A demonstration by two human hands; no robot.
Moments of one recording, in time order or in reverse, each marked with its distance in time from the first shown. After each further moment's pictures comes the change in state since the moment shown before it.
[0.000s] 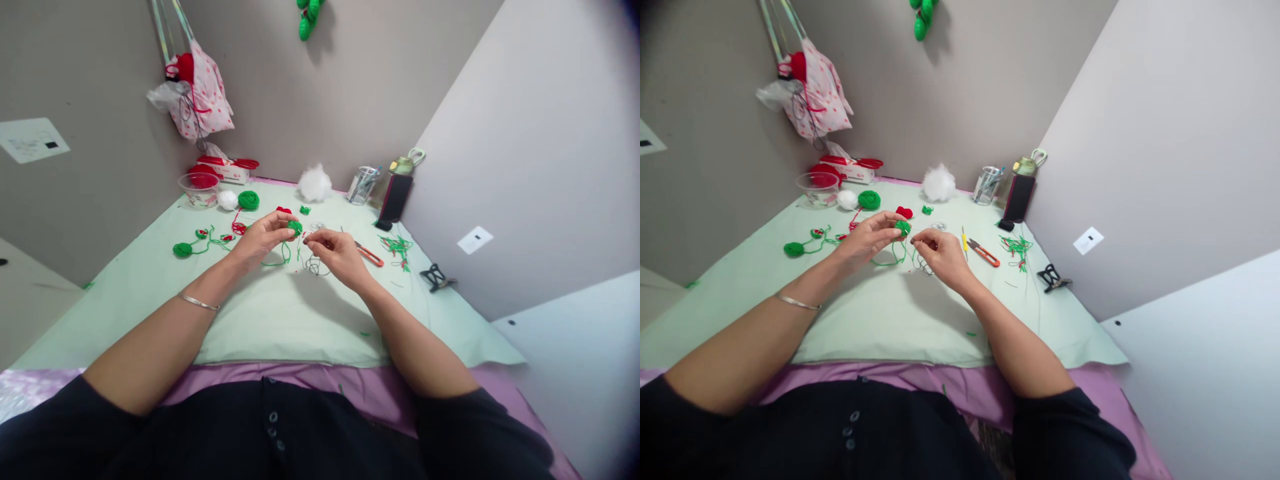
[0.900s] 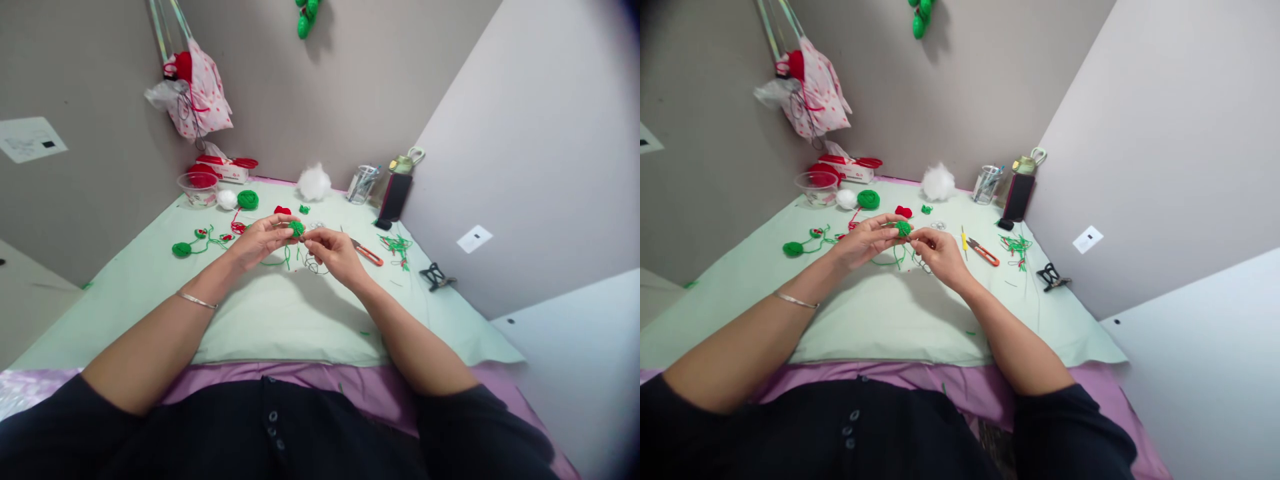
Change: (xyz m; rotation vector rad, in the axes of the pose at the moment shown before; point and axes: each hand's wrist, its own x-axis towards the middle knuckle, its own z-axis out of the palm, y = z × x) left_hand 0.000 -0.002 -0.005 -0.140 -0.086 -0.077; right_hand 0.004 0.011 0.006 0.215 -0.044 -0.015
